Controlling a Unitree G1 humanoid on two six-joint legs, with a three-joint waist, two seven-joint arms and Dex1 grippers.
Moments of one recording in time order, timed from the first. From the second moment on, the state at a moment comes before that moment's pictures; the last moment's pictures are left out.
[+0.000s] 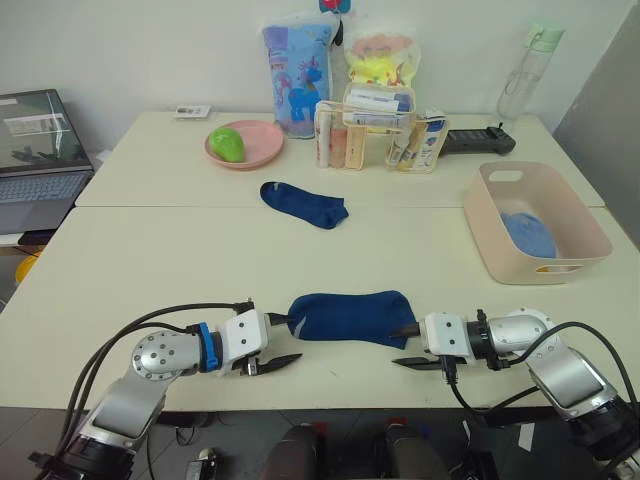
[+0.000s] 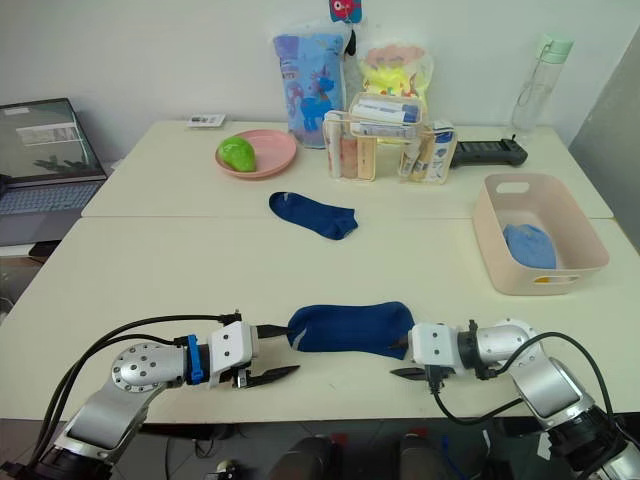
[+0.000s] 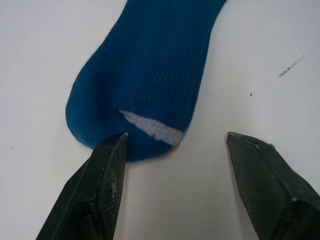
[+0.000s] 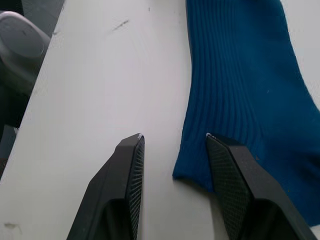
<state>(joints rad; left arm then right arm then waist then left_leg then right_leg) -0.02 0.74 -0.14 -0.14 -0.12 -0.05 -0.99 -0.19 -0.74 0.31 -0.18 0.06 0.05 1.12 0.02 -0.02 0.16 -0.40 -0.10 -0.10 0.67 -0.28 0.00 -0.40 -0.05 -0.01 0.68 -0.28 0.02</state>
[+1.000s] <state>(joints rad) -0.04 0.74 -0.19 -0.19 -0.16 0.06 -1.03 -0.20 -0.79 0.25 -0.25 0.18 0.22 1.17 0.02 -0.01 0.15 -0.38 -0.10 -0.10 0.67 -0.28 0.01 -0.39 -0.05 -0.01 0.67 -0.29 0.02</state>
